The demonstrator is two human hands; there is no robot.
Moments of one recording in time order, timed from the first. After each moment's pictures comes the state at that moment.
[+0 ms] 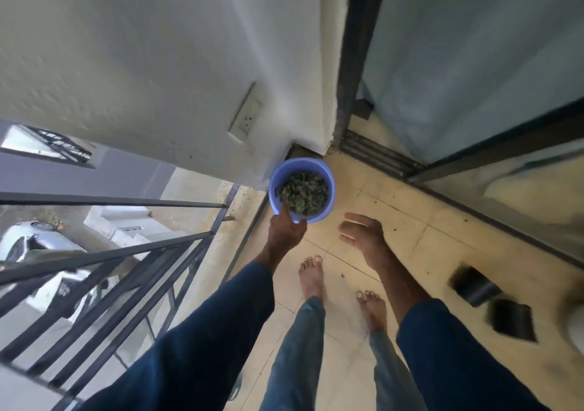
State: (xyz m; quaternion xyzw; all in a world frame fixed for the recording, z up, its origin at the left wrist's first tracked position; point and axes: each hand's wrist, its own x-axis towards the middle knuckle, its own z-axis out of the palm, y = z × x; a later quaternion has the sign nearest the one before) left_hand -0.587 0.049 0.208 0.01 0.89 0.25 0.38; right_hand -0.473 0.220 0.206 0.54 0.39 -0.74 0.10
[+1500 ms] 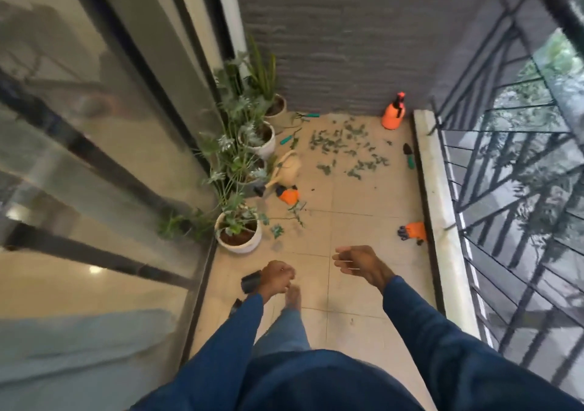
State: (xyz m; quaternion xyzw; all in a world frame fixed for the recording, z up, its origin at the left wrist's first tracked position) left_hand 0.108 0.321 0.590 0.67 0.47 -0.18 0.54; right_hand 0.287 0.142 0.591 0.70 -0.09 -0.50 -0.50
